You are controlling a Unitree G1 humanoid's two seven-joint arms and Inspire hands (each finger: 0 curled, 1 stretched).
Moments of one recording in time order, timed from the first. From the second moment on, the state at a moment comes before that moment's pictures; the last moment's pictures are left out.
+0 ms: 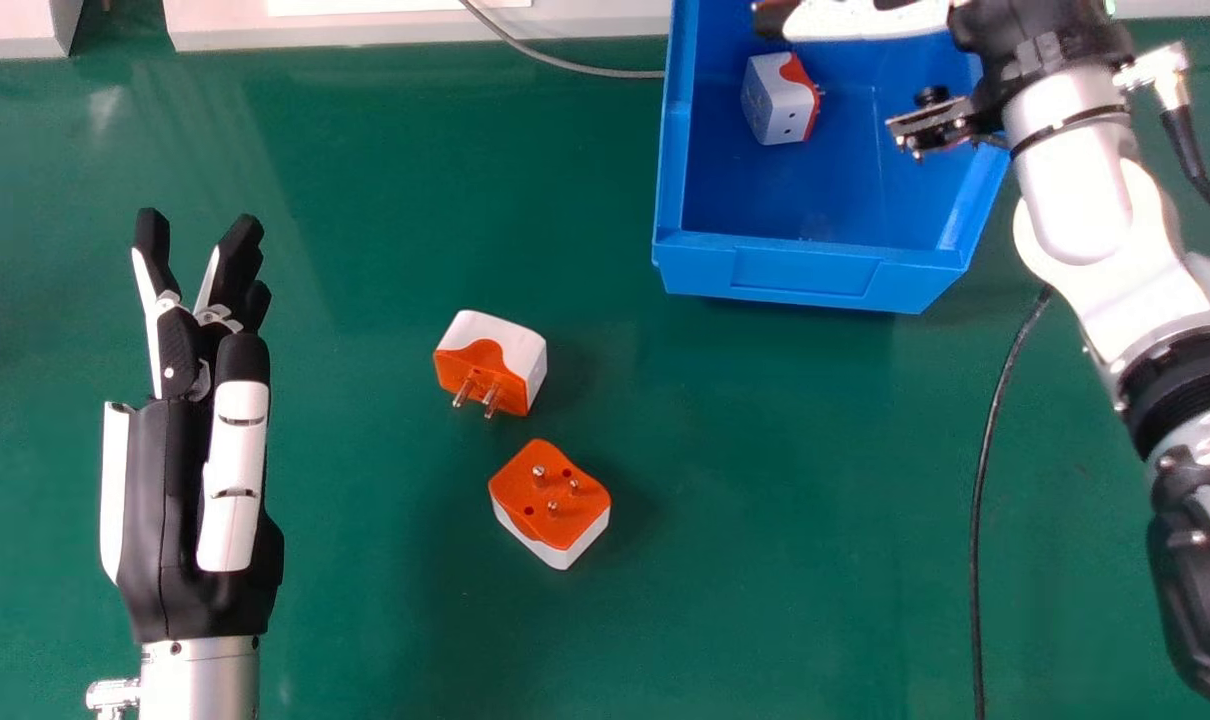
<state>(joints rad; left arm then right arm) 0.06 0.05 0.23 0.47 -0.33 -0.93 -0.38 -1.05 -0.34 0.10 1.22 -0.44 -0.60 -0.30</state>
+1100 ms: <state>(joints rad) 0.05 0.05 0.23 0.46 -0.35 -0.93 -0.40 -1.11 -0.26 0.28 1.37 -0.56 -0.25 -0.34</state>
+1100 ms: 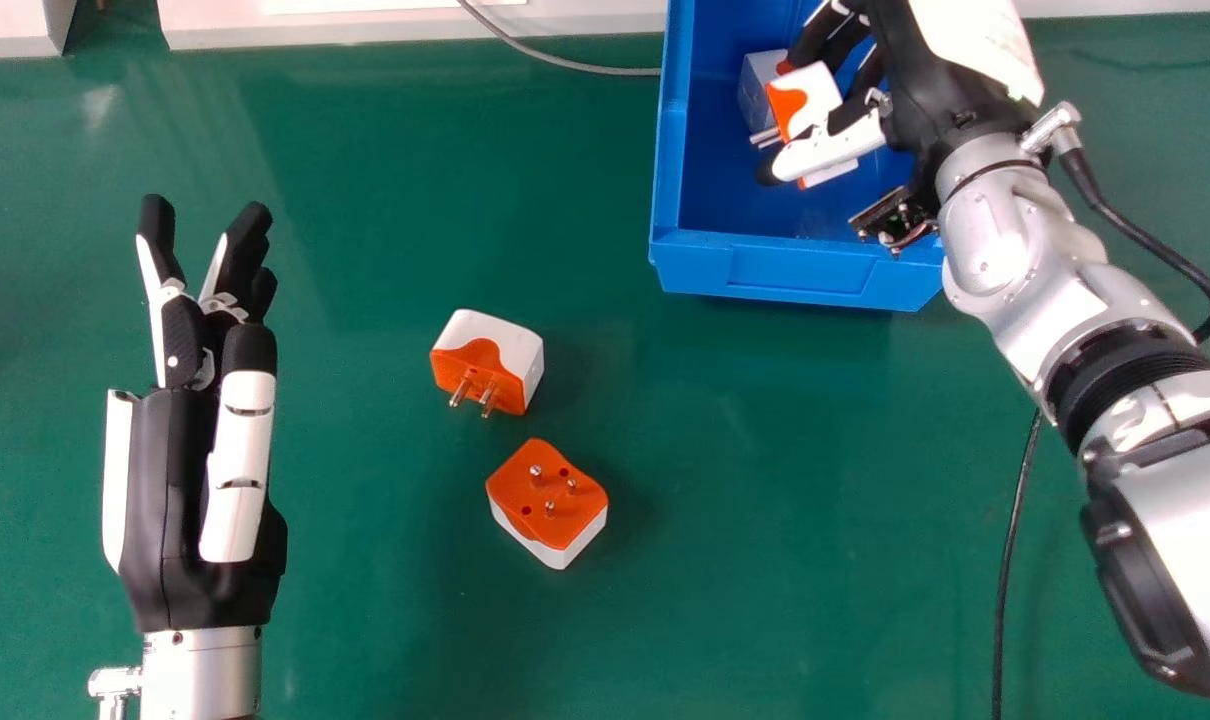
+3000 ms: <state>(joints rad) 0.05 0.05 0.24 0.48 -0.36 -0.94 -0.43 -0.88 -0.33 0.22 1.21 -0.47 -0.69 -0.35</state>
